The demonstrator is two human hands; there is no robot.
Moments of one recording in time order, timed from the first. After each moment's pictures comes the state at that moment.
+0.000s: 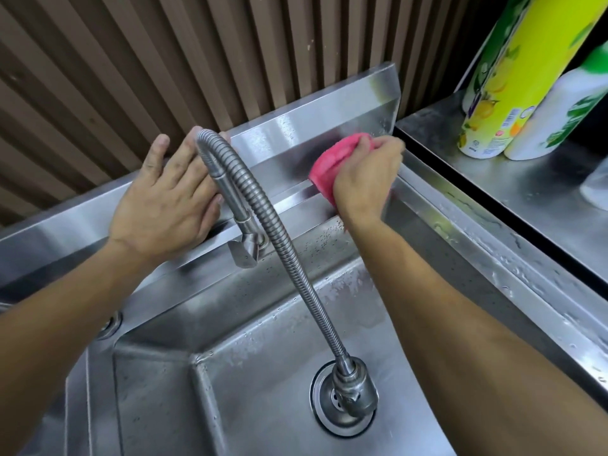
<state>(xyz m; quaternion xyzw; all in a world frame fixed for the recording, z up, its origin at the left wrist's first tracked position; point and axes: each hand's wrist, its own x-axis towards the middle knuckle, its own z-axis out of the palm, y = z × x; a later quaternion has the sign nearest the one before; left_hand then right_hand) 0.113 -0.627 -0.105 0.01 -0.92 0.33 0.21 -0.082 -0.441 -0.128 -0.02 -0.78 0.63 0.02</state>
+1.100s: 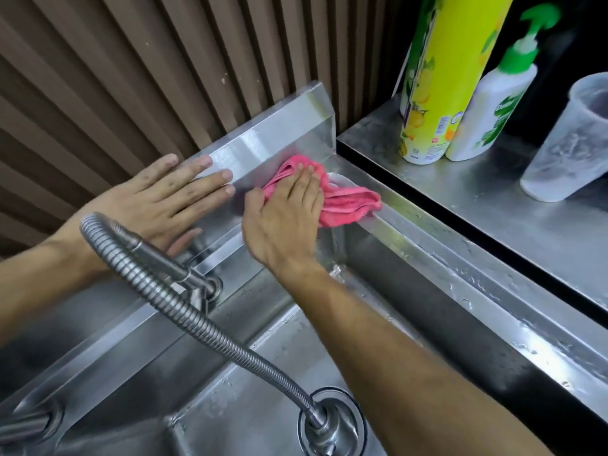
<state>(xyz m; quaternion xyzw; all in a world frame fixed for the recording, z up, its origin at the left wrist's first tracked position) 0.024 -0.647 -0.076 -0.23 -0.90 0.34 0.13 -0.064 -0.460 -0.147 0.18 -0.92 0.34 -0.07</state>
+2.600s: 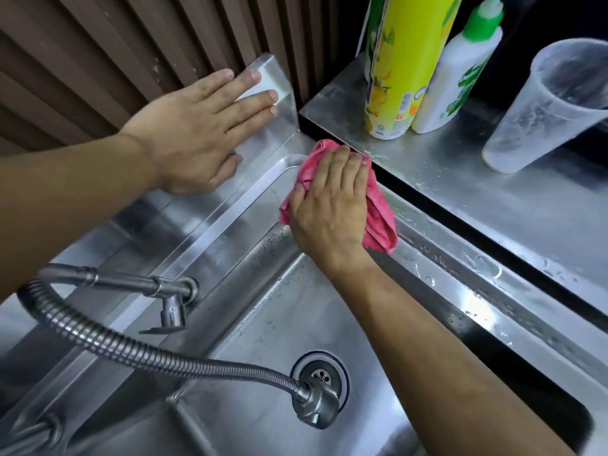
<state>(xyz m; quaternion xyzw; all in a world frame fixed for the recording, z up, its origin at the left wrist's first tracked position) -0.118 -0.584 -0.049 -0.29 -0.88 0.38 0.05 -0.106 -0.378 -0.155 0.13 -0.99 0.03 0.00</state>
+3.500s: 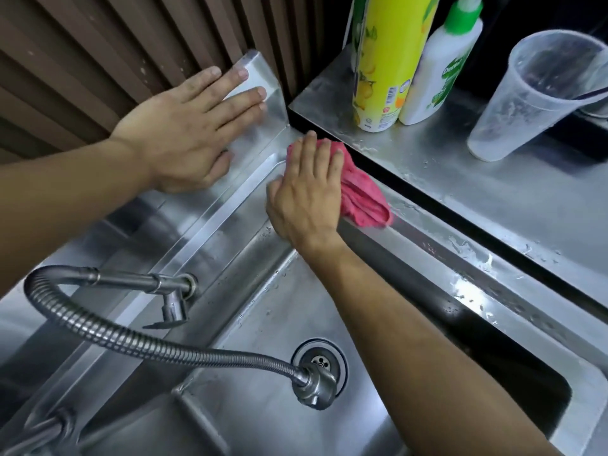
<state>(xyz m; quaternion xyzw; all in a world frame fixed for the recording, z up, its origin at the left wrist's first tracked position) -0.116 -0.581 -0.048 -0.30 -0.89 0.33 0.05 -0.109 -0.396 -0.149 0.15 -0.98 0.09 -0.02</state>
